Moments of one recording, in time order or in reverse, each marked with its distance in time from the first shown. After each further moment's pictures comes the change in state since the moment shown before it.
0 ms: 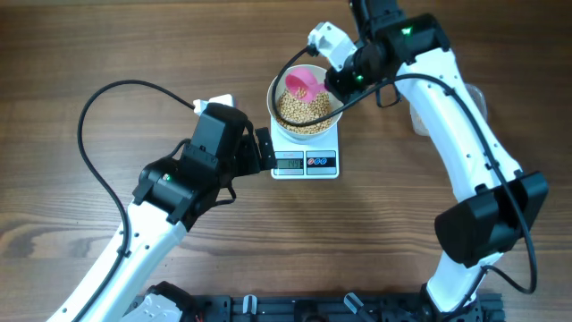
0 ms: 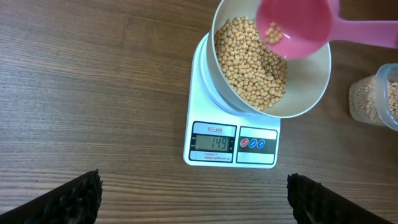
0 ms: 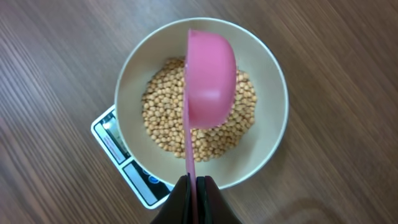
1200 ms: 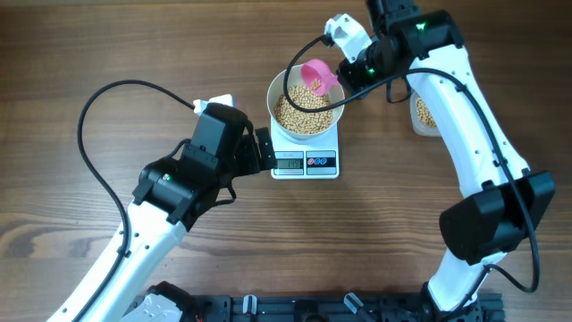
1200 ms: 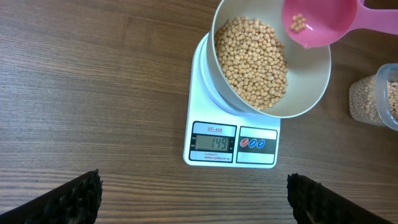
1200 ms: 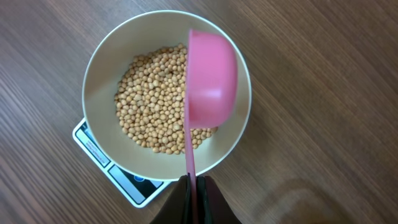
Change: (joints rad) left arm 0.000 0.000 0.000 0.000 0.000 0.000; right arm -0.070 0.000 0.000 0.009 0.006 0.061
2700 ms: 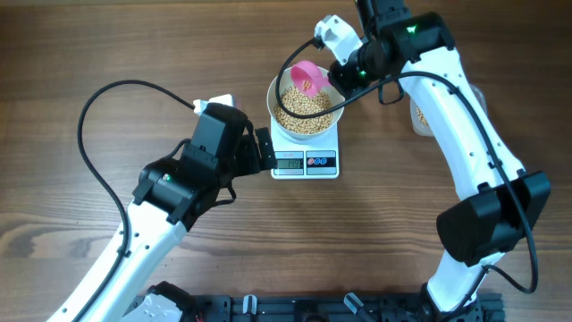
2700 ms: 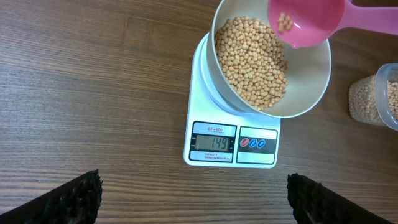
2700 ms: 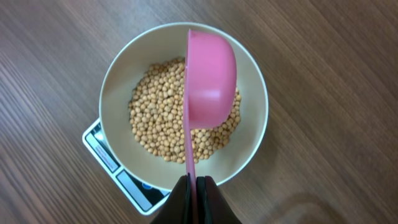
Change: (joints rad) left arm 0.000 0.000 0.000 0.000 0.000 0.000; right arm 0.035 0.000 0.000 0.014 -0.008 -0.012
